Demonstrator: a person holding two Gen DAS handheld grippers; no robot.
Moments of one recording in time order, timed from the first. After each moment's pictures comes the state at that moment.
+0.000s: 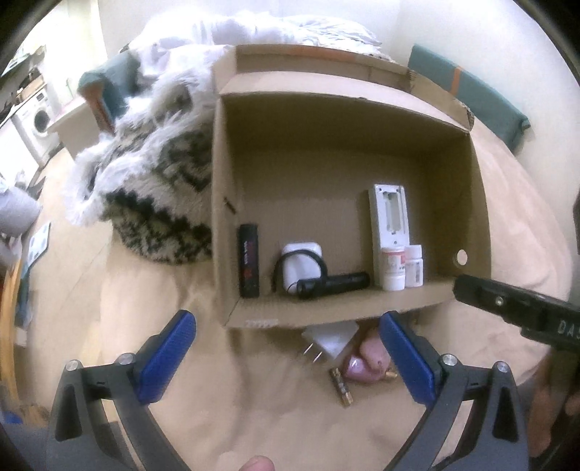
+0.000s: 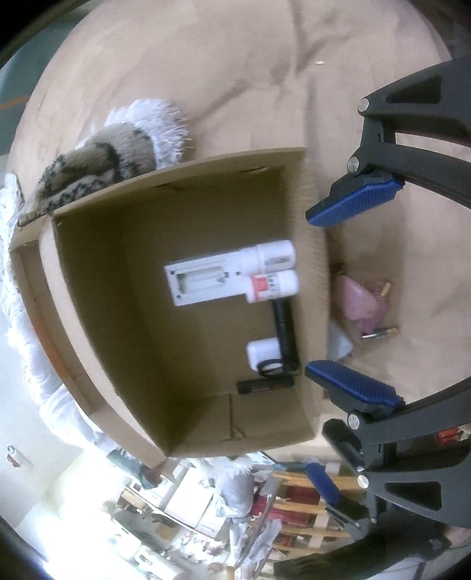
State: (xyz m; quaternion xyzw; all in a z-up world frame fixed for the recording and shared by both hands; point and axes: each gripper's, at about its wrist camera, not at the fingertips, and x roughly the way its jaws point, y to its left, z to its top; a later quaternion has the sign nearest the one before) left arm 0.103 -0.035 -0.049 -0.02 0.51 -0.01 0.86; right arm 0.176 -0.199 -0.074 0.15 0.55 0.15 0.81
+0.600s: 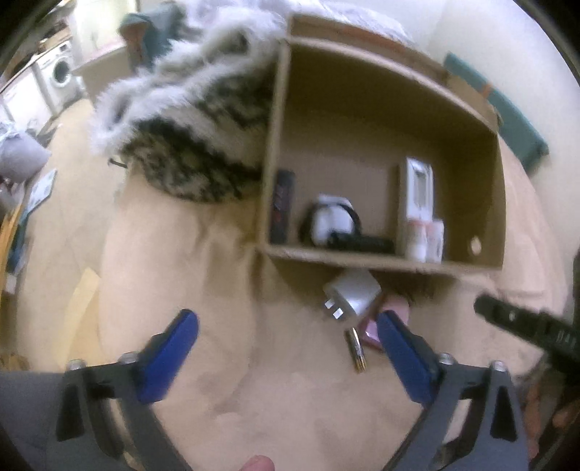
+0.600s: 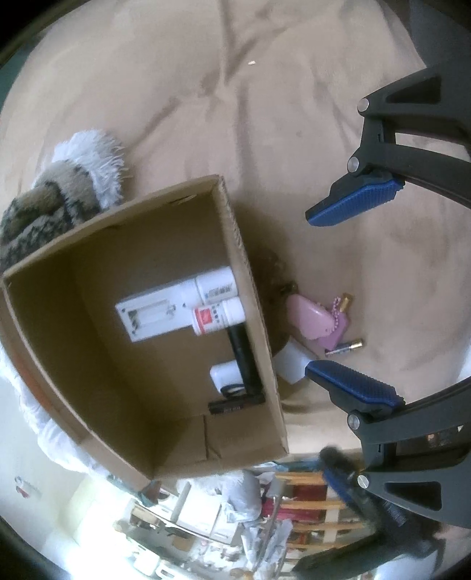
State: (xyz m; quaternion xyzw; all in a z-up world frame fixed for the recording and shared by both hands) left arm 0.073 -0.010 -0.078 -0.08 0.55 0.01 0.83; right arm 0.151 -0.214 -0.105 0.19 0.59 0.13 0.78
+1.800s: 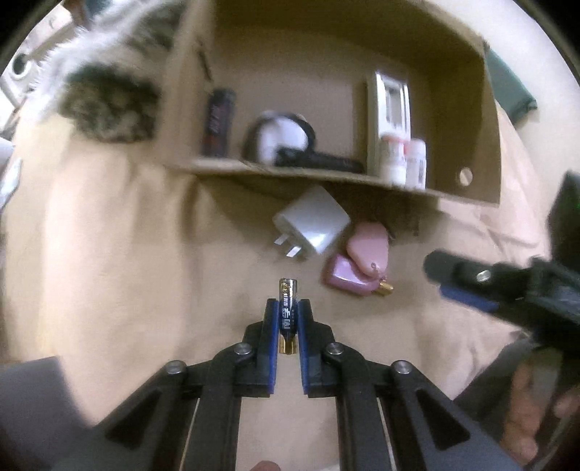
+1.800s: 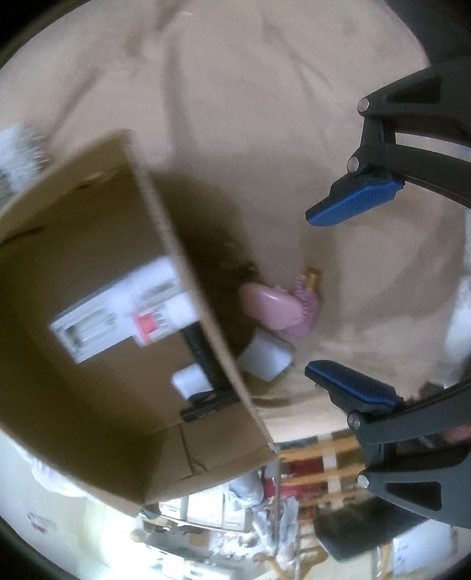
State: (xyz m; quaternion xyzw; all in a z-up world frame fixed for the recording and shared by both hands) left arm 0.059 -0.051 -0.104 -0.08 0.62 -0.04 0.78; right arm 0.152 -0.200 -0.149 0.27 0.65 0.14 0.70
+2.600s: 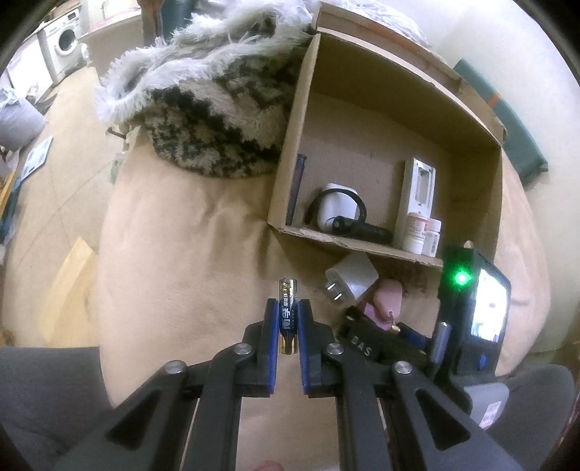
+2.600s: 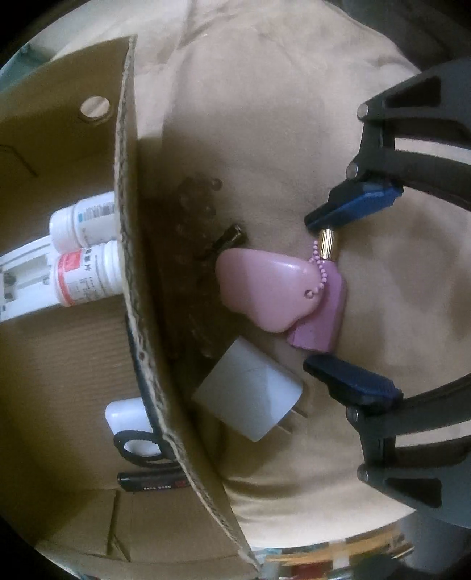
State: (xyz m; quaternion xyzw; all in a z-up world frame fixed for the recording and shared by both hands) left arm 0.064 0.013 -0.068 -0.14 0.57 0.02 0.81; right arm 0.149 -0.087 -0.181 0.07 0.65 -0.02 0.76
